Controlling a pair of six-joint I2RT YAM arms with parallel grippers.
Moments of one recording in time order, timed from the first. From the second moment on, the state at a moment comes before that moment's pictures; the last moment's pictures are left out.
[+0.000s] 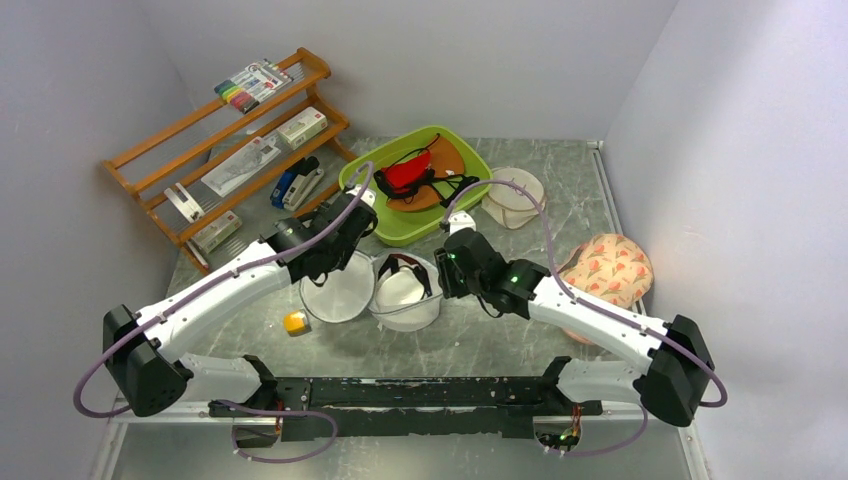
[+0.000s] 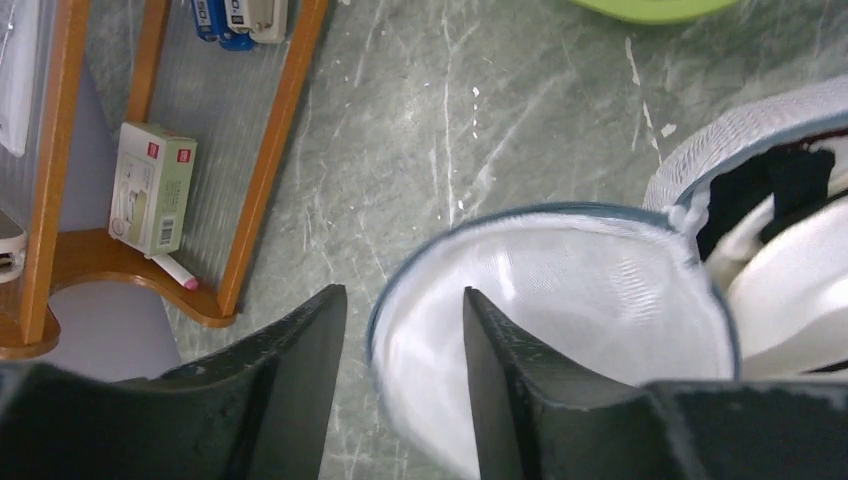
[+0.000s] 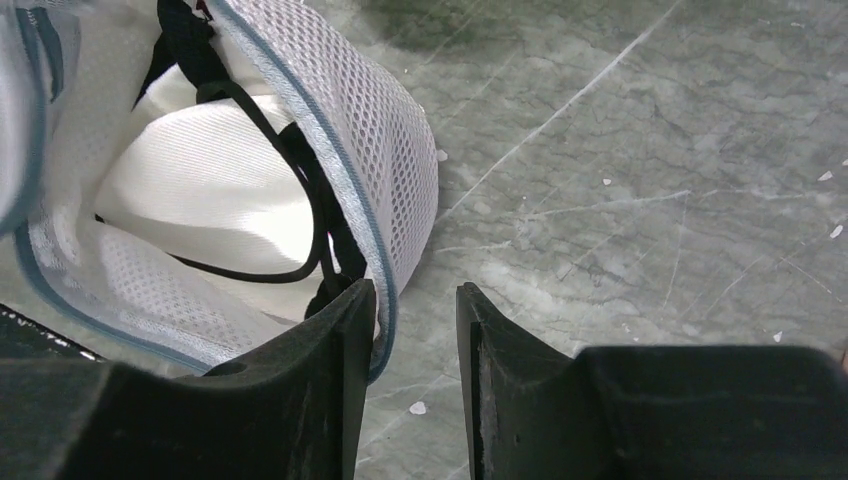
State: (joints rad) left arm -0.81 1.29 1.18 -0.88 -0.61 -0.16; right arm 0.88 1.19 0.85 -0.46 0.24 0.38
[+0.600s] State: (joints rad) left arm -0.81 1.12 1.04 -0.55 -0.04 -0.26; right arm 0.88 1.04 0.70 -0.34 0.20 0.40
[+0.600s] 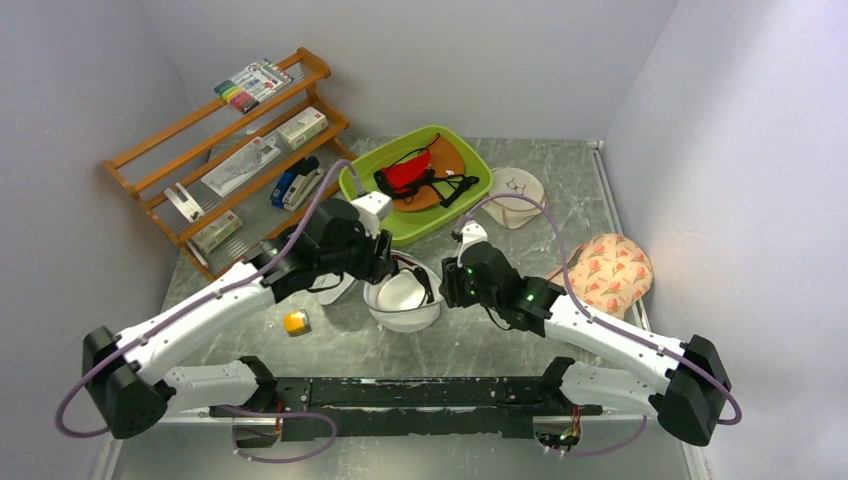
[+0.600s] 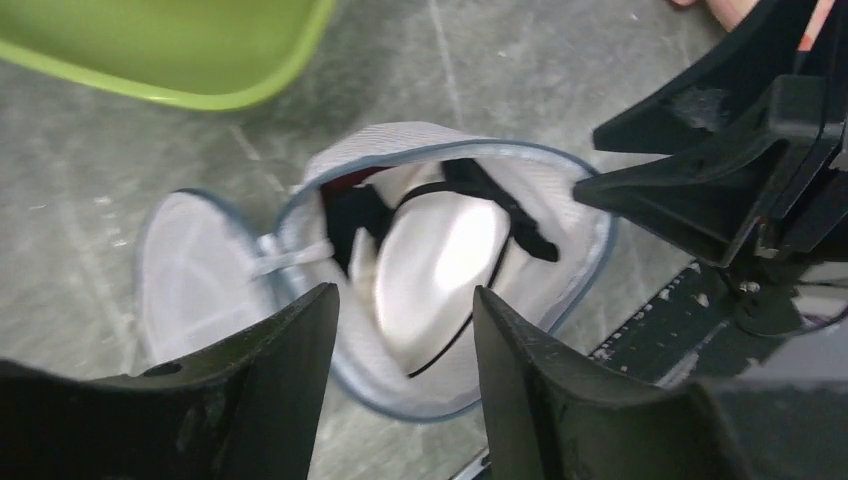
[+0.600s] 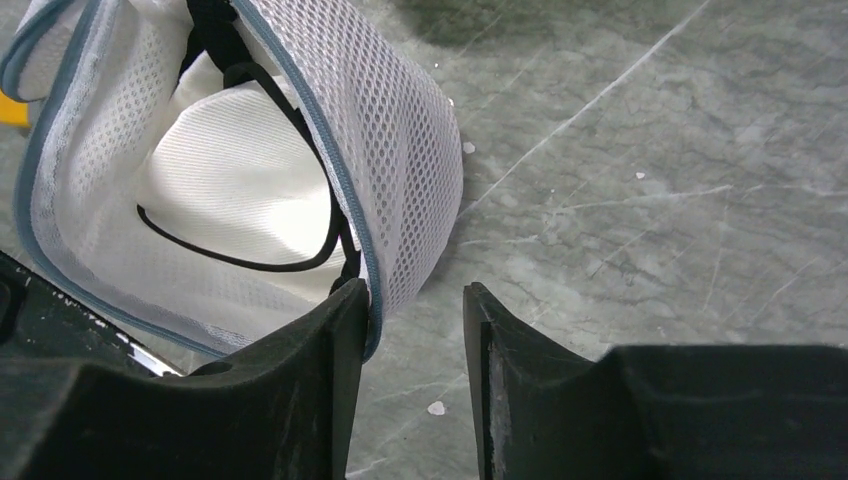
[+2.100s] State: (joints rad) left arm -0.81 1.45 0.99 -0.43 0.05 -0.15; right arm 0.88 1.04 0.65 -0.23 0.13 0.43
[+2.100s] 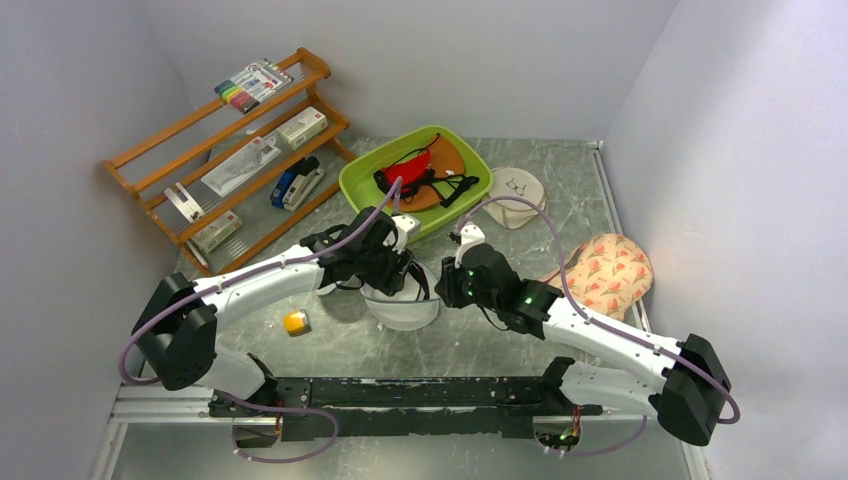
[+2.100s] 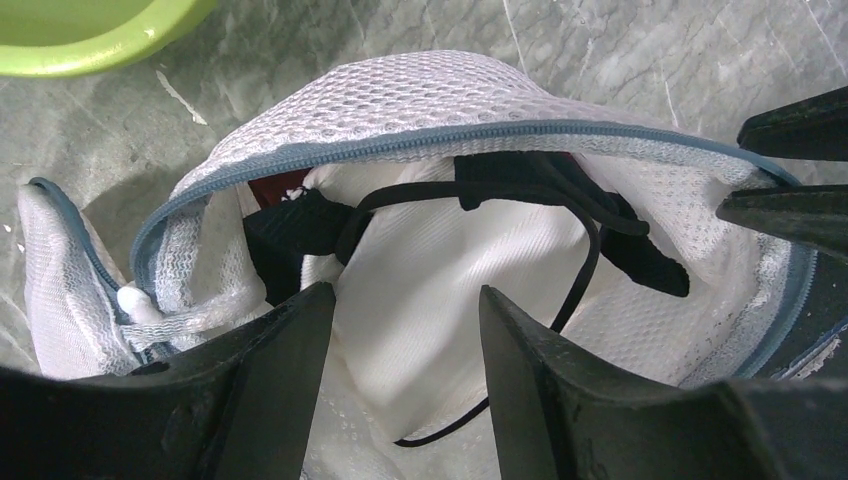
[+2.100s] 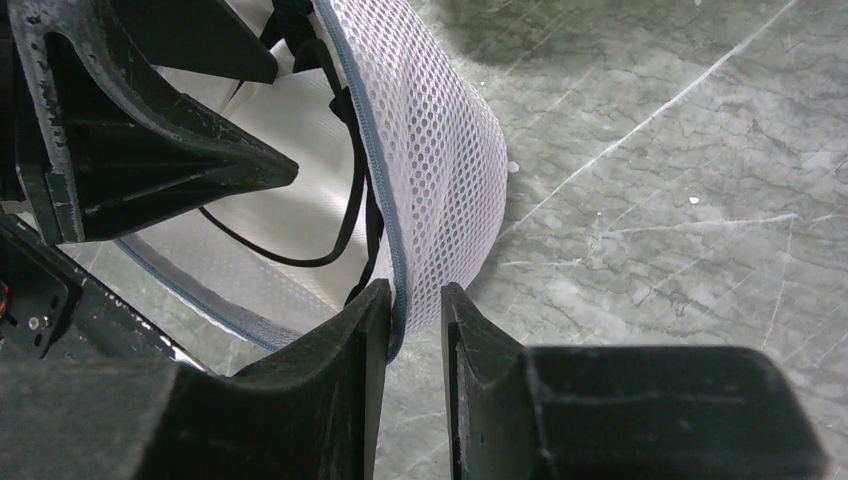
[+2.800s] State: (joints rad) left arm -0.82 1.39 0.91 -0.39 0.12 -0.23; right arm 0.88 1.06 0.65 -0.22 0.13 0.41
